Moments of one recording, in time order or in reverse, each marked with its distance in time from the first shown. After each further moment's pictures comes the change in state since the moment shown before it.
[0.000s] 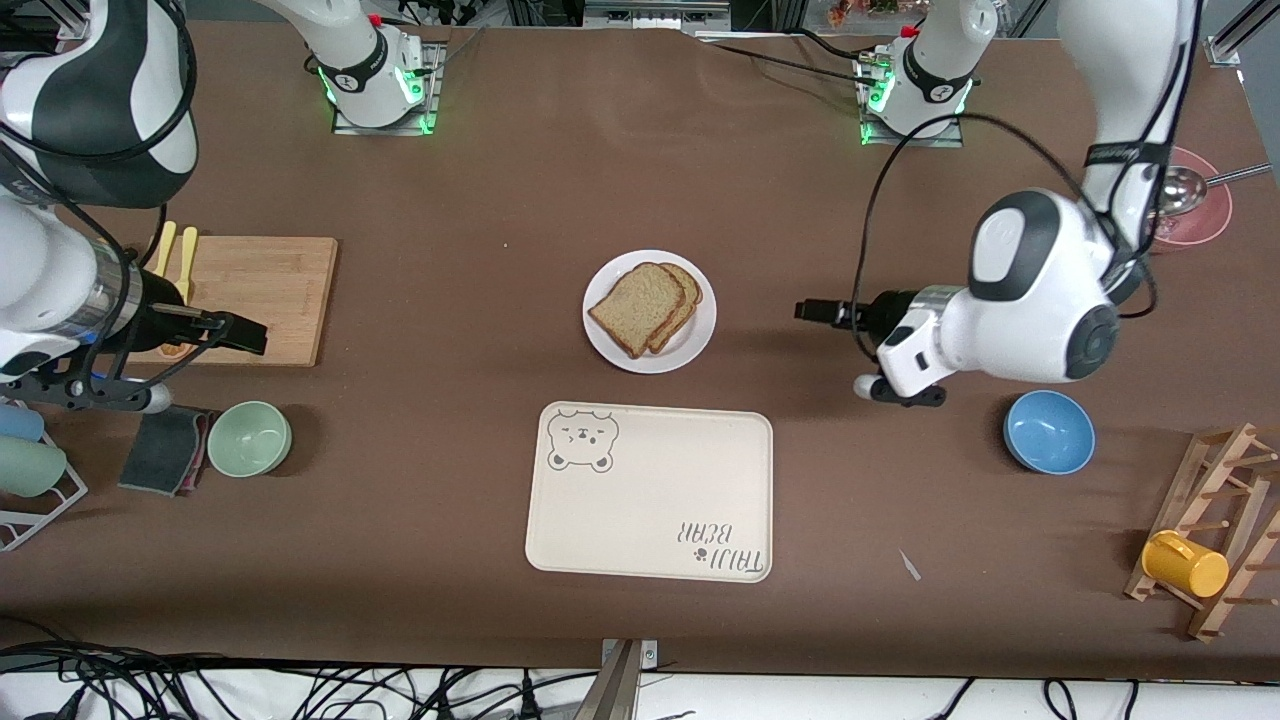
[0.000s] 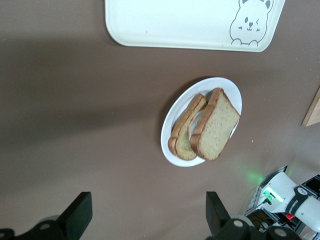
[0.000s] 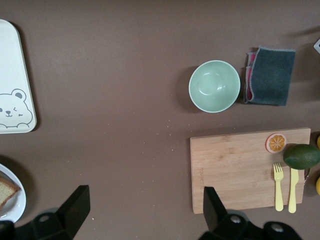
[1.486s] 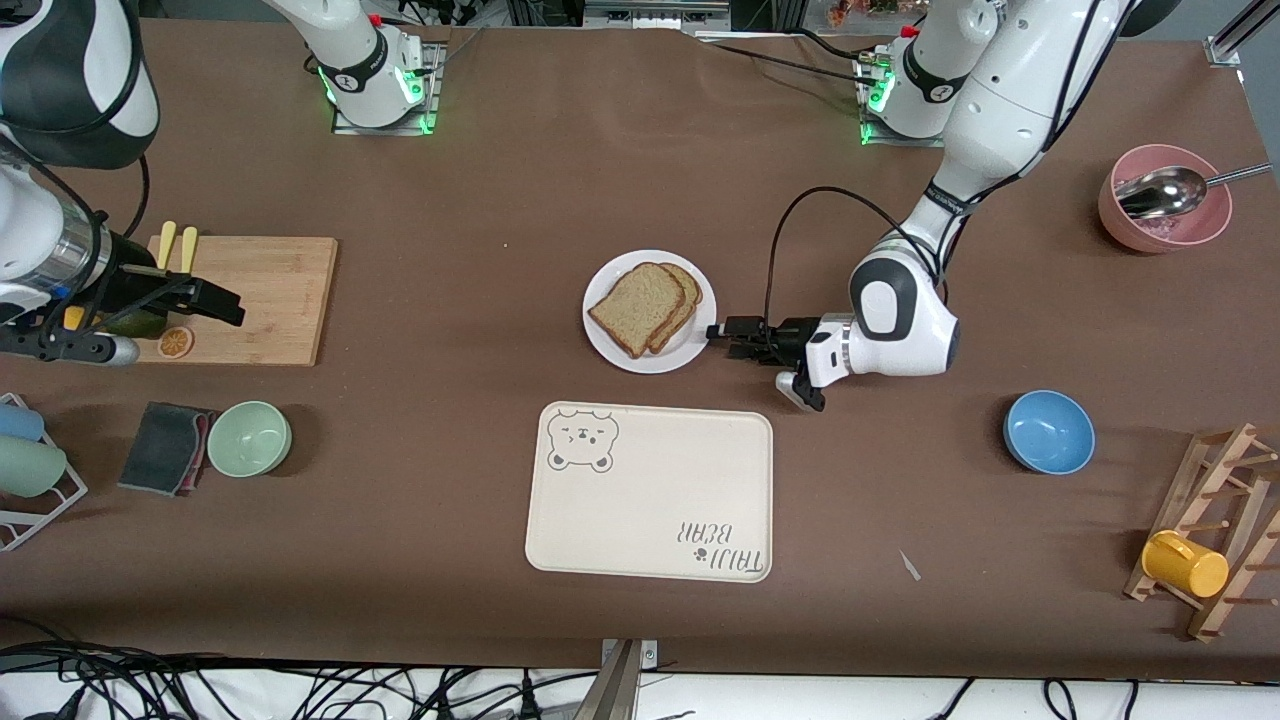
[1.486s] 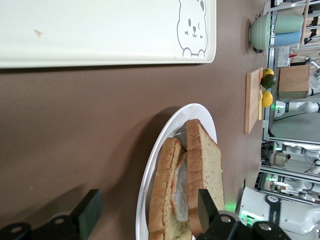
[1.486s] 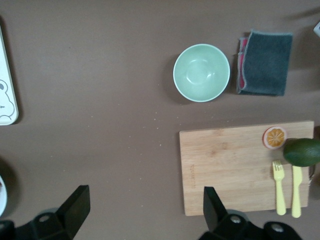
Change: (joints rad) left arm -0.086 0.214 -0.037 -0.251 -0.685 0.448 0.854; right arm -0.324 -0.247 0.336 -0.399 -0.109 0.228 -0.016
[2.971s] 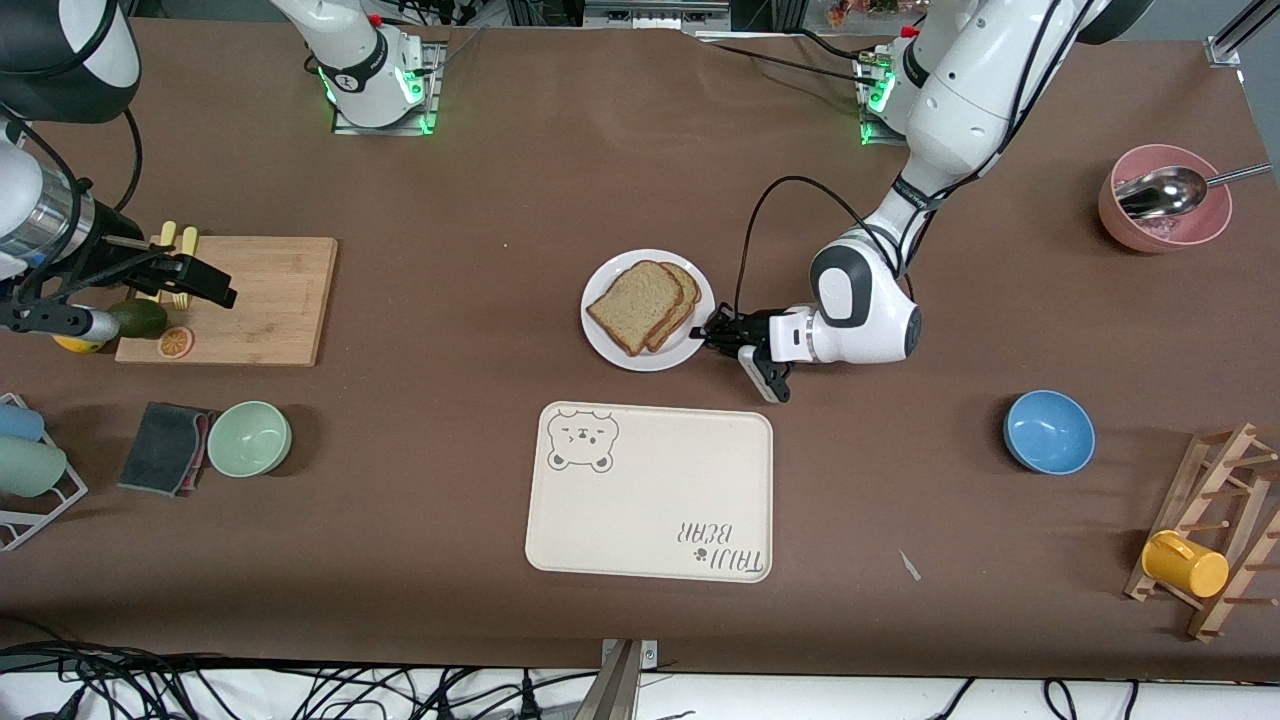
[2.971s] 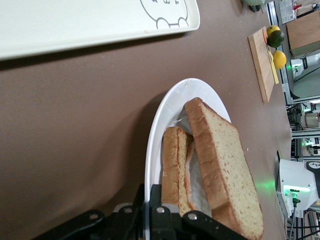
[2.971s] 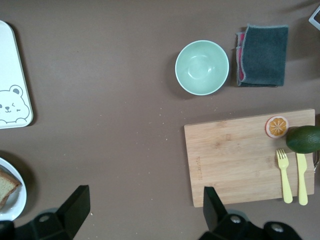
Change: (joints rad) left arm -0.078 0.024 -0.002 0.003 -0.013 0.081 0.242; right arm -0.188 -0.051 0.188 -0.009 0.014 -0.030 0.065
